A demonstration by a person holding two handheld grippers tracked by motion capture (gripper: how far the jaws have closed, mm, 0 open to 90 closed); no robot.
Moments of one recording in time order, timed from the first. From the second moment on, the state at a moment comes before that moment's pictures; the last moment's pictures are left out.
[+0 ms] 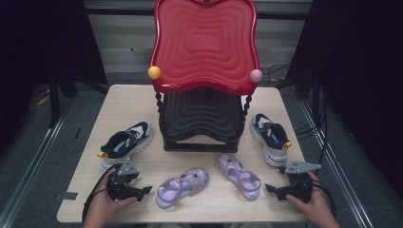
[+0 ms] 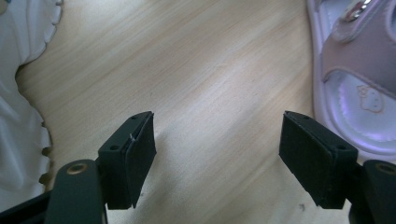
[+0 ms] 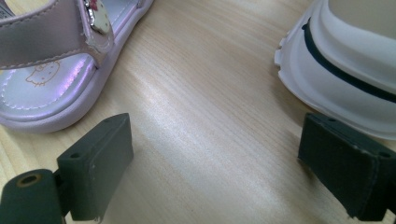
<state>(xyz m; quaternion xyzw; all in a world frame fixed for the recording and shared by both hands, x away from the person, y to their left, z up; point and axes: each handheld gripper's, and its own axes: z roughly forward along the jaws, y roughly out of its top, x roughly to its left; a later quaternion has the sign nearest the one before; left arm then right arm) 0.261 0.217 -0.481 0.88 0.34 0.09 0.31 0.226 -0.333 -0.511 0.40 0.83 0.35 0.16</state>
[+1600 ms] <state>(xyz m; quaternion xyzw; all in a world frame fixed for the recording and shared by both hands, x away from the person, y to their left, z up) 0.271 0.195 -0.434 0.91 0.29 0.08 0.29 0.226 -0.333 -0.511 0.40 0.83 0.35 0.16</state>
